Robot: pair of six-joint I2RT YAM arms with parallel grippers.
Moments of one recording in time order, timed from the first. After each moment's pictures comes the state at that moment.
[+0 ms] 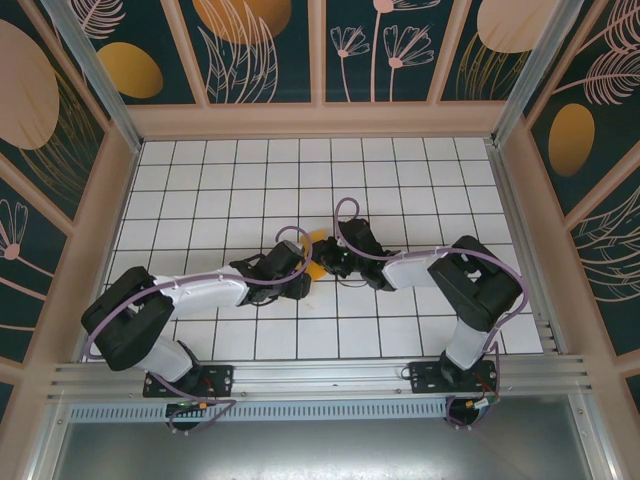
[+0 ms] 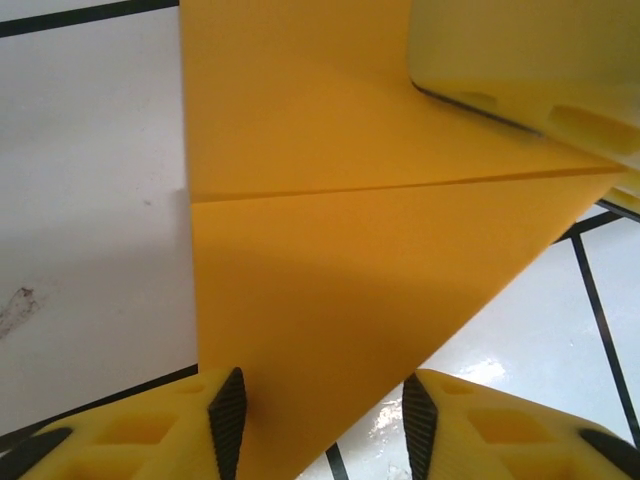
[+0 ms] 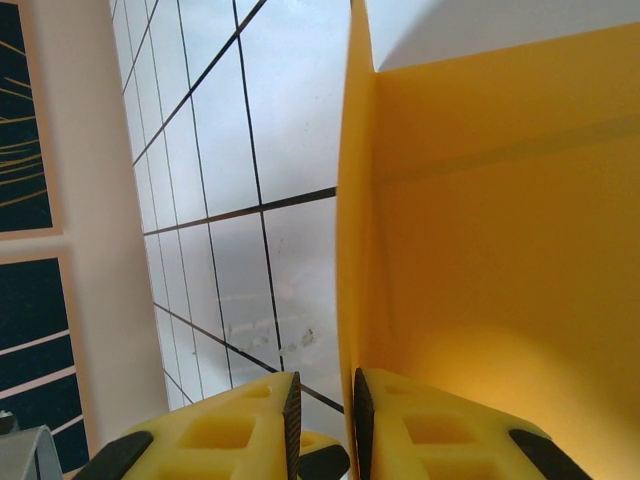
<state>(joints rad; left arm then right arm) -0.84 1.52 0.70 -0.21 -0.07 -0.58 0.75 1.73 0.72 0.43 -0.32 1.19</state>
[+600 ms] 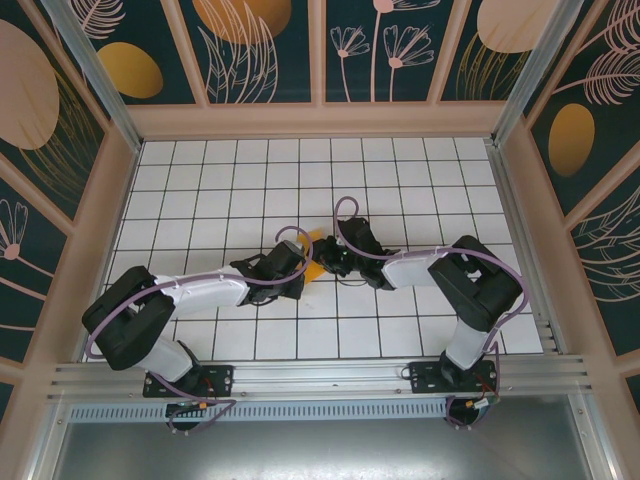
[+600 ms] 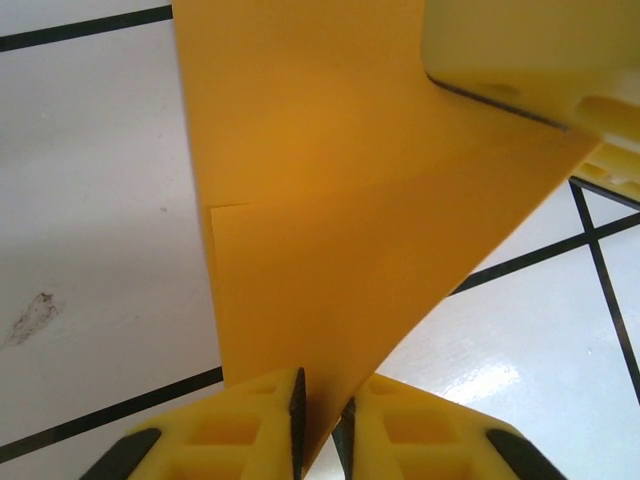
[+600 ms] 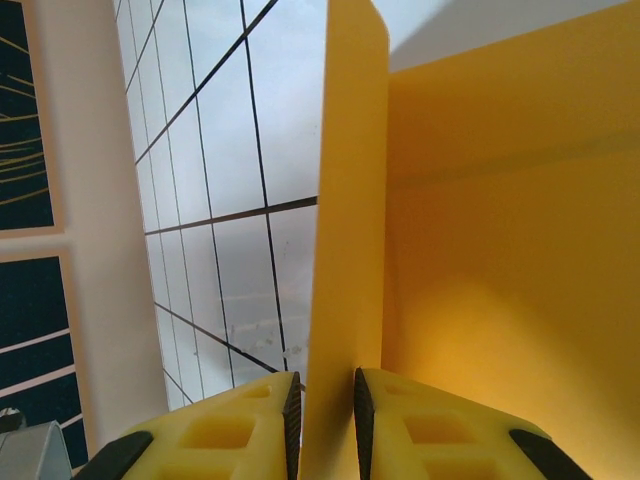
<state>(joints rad) -0.84 1.52 0.70 -0.21 -0.09 -0.58 0.75 1.73 0.73 0.42 -0.32 1.18</state>
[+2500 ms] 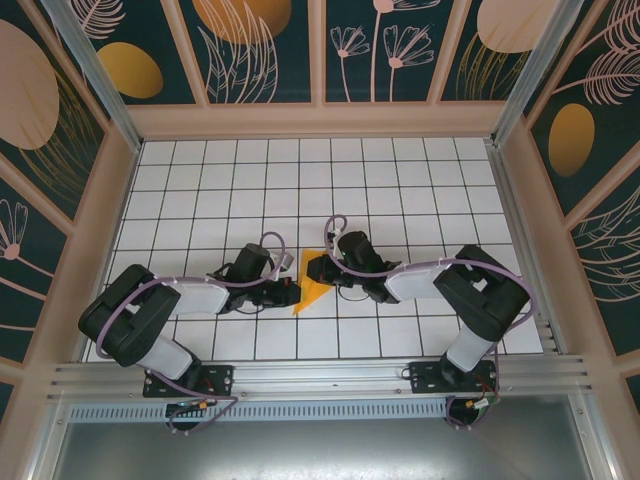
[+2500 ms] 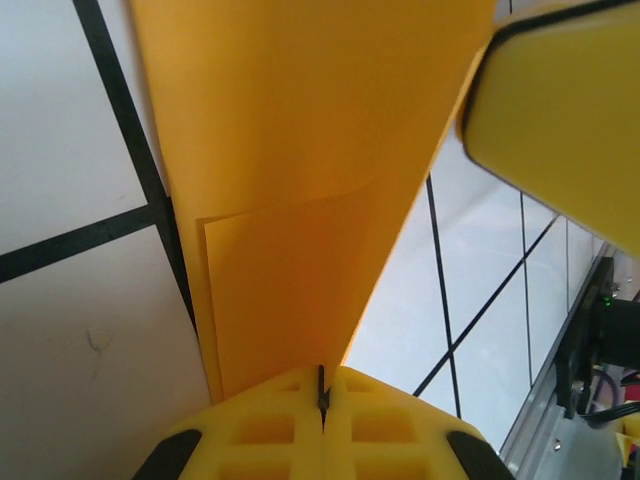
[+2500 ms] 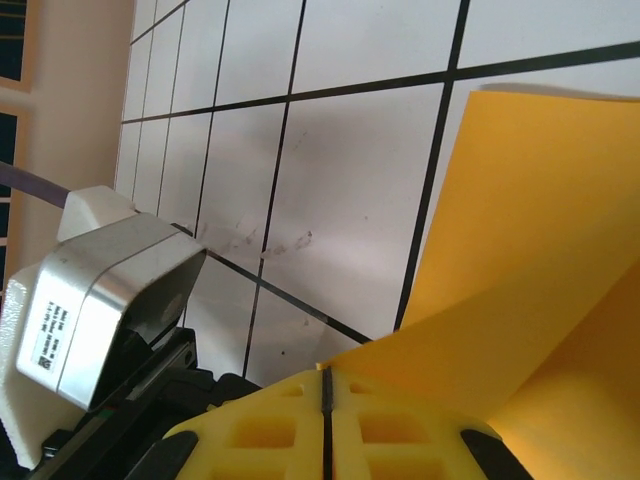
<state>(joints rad) -0.62 1.52 0.43 0.23 0.60 -0.70 0.83 1.67 0.64 0.46 -0.32 0.93</state>
